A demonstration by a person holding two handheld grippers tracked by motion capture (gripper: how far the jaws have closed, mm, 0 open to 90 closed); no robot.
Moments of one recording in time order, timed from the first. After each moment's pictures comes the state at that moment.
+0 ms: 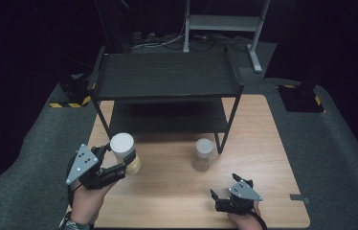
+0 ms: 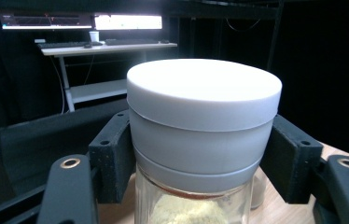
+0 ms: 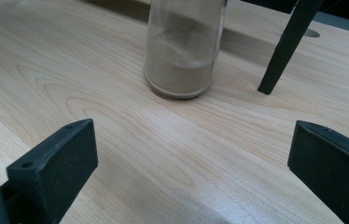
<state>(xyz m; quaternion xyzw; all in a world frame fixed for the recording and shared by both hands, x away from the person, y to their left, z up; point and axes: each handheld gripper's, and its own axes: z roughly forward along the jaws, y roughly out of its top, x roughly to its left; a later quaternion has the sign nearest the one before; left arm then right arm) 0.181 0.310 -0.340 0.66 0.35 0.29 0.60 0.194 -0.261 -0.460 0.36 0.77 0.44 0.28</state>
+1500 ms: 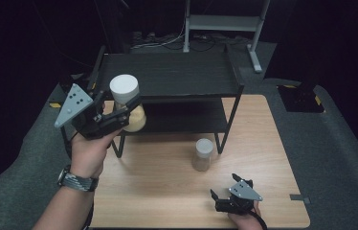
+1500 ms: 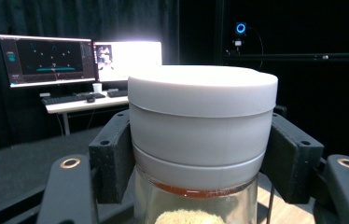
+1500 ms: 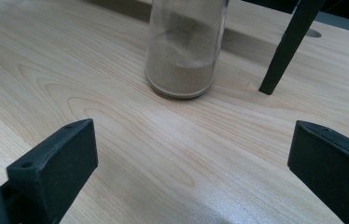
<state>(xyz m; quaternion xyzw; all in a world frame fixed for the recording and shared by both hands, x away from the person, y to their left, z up) 0.236 0.292 -0.234 0.61 0.32 0.32 0.65 0.194 -0.261 -0.460 0.36 0.77 0.44 0.28</state>
